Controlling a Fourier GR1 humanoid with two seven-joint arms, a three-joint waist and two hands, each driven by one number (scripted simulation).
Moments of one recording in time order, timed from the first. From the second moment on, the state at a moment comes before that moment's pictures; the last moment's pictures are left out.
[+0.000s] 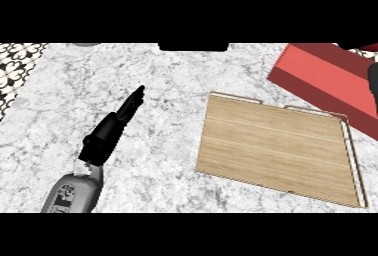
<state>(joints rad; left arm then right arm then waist) -0.22 0.11 -0.13 -1.52 -0.12 -0.15 0.08 -0.93 -0.47 -0.28 -0.89 1.19 -0.16 0.54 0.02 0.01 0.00</state>
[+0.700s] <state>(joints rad) -0.24 0.10 -0.12 -1.52 -0.11 -0.16 0.09 -0.98 -0.51 -0.48 -0.42 1.03 -0.38 0.35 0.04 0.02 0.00</state>
